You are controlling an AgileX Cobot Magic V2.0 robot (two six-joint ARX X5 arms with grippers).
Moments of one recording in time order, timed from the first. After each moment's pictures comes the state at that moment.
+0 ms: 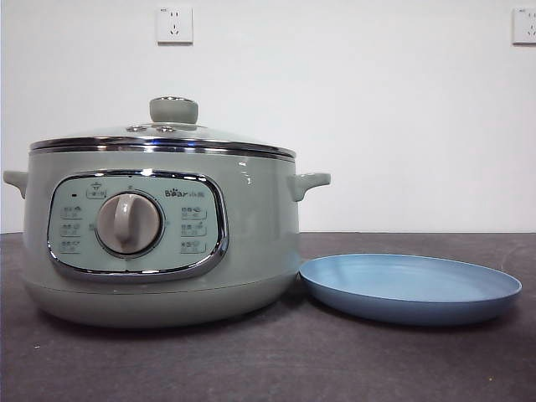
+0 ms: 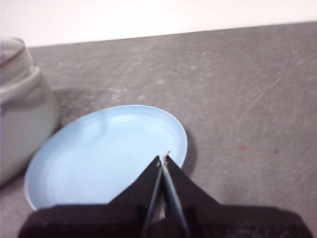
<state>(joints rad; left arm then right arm) -0.07 0.00 0.02 -0.20 0.02 -0.12 0.13 0.06 0.02 -0.16 -0.13 0.12</state>
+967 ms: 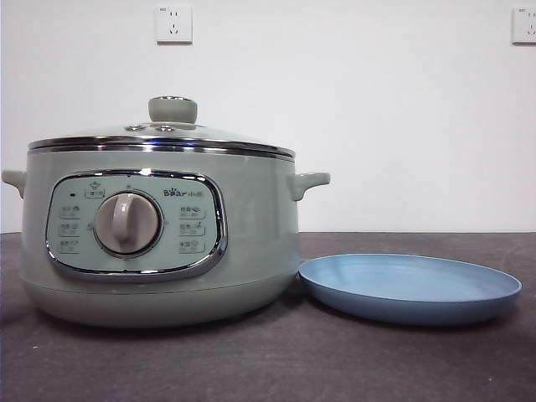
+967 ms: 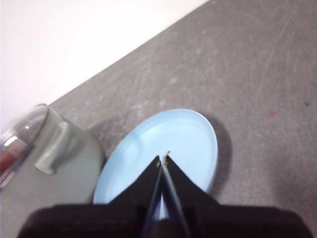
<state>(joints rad) -0.07 0.04 0.08 -0.21 0.37 -0.54 0.13 0.11 0.13 -0.23 -0.16 0.54</state>
